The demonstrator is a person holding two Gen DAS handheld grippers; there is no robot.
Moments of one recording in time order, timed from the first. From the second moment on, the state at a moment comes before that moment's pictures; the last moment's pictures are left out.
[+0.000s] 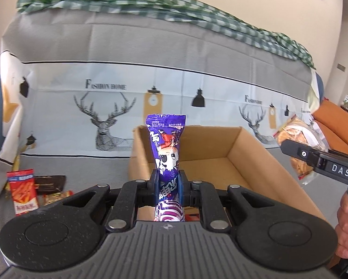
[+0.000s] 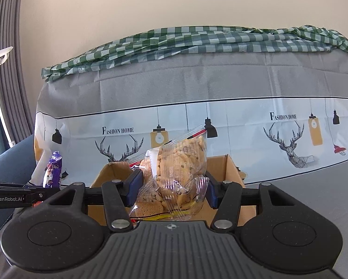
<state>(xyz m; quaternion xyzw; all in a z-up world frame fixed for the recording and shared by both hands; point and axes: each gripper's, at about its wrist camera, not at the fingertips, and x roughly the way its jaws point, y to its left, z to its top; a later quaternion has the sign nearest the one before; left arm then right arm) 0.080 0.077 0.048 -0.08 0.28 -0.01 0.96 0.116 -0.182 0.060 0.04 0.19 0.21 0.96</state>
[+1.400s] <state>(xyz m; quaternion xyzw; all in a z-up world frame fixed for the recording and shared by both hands) 0.115 0.036 0.026 -0.06 0.31 -0.06 0.95 0.129 -0.168 0.047 0.01 0.21 0.19 0.96</state>
